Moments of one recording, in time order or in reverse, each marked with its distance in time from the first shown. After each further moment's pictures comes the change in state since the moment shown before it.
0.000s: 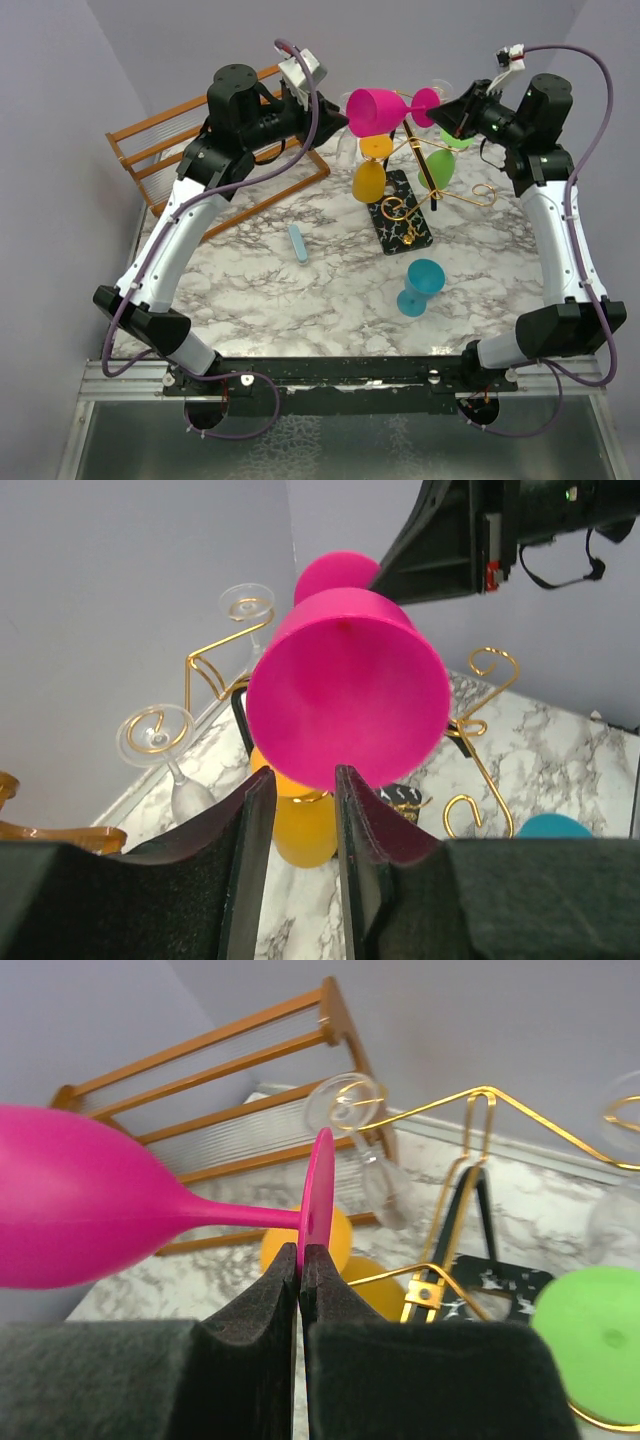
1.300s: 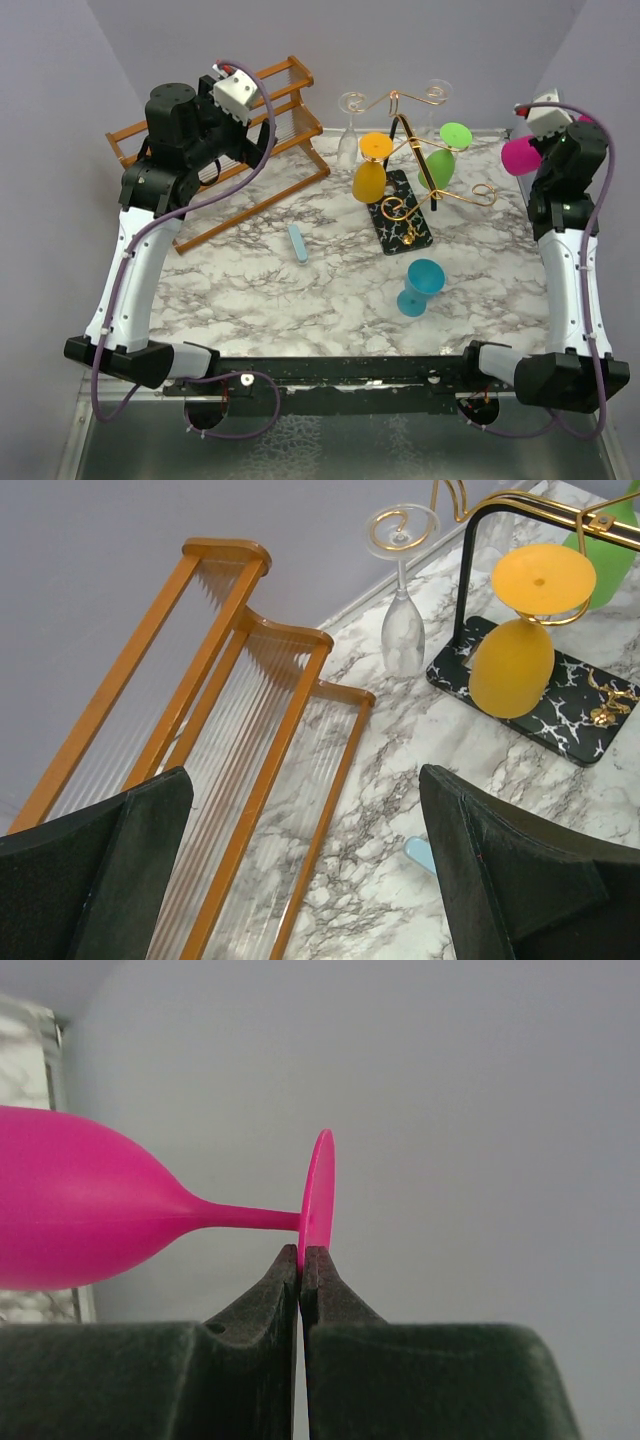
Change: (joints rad) left arm 0.225 -0.230 -0.142 -0.300 -0.248 0.264; right arm -0.197 -0.278 -0.271 0.039 1.073 -1.207
